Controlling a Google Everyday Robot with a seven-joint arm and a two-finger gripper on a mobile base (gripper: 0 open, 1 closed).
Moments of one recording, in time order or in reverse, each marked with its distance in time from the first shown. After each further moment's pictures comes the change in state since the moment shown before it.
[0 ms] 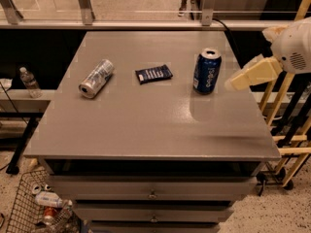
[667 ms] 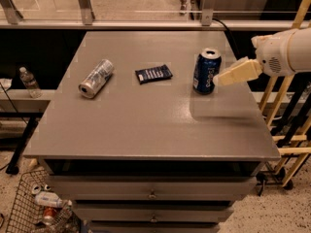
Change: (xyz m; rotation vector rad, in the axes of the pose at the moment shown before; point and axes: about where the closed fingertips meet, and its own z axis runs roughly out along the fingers) arm 0.009 -0.026 0.058 0.004 -0.088 0.109
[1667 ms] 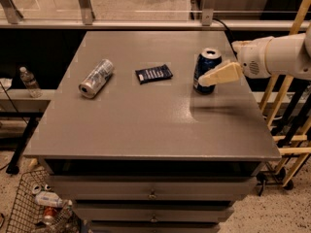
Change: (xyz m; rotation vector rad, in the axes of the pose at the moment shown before) arm 0.000 0.003 0.052 -0.081 -0.075 0.018
